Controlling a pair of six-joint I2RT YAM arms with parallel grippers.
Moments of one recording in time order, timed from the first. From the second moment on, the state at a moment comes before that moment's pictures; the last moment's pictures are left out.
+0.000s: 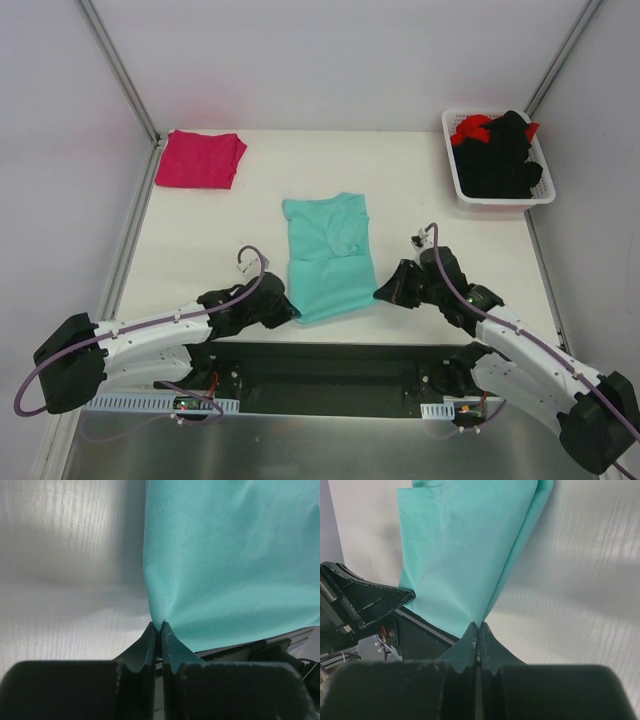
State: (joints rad) left arm -0.95 1.00 0.39 -0.26 -0.15 -1.31; right arm 0.60 0.88 0.46 -0.30 -0.23 0.82
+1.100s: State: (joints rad) left arm -0.93 1.07 0.90 -0.72 -0.47 -1.24; right arm 0.63 1.02 0.79 -0.53 -0.09 0.74
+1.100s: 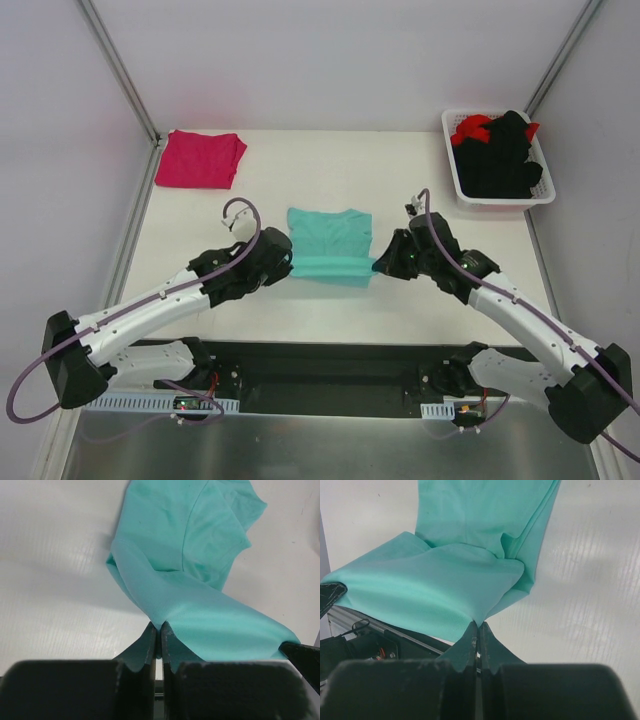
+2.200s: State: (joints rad) left arm -0.70 1.37 1.01 -0.56 -0.34 -1.04; right arm 0.49 1.25 0.90 -0.45 -0.15 0.63
